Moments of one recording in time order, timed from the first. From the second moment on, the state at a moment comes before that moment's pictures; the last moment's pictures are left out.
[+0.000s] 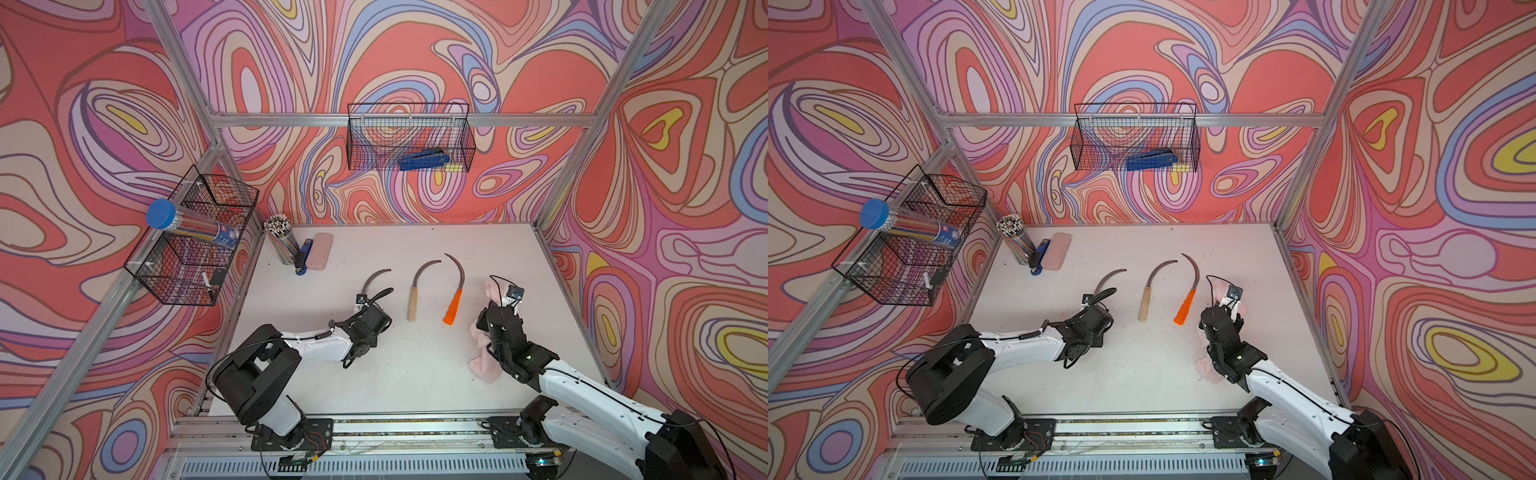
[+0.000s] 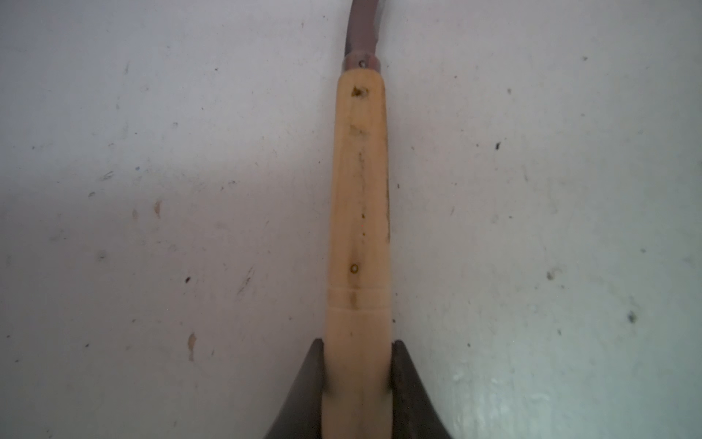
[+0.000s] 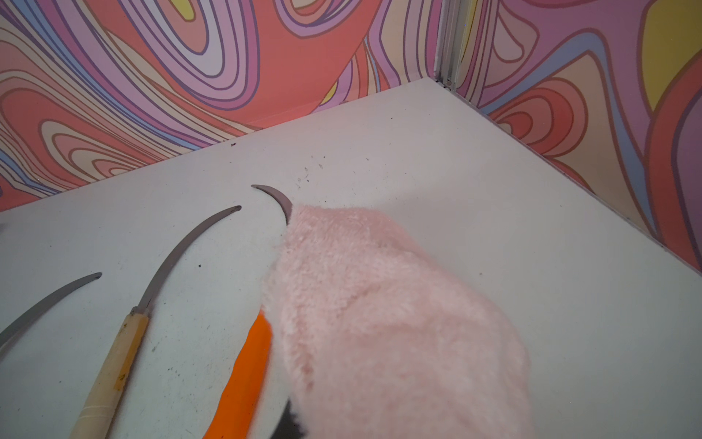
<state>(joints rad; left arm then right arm) -0.75 1.51 0.67 -0.25 -0.46 -0.61 0.55 0.94 0.43 -0.02 0.68 0.51</state>
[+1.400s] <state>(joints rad) -0.76 1.27 0.76 -0.09 -0.32 -0.27 0.70 1.75 1.34 -0.12 -0.31 0.36</state>
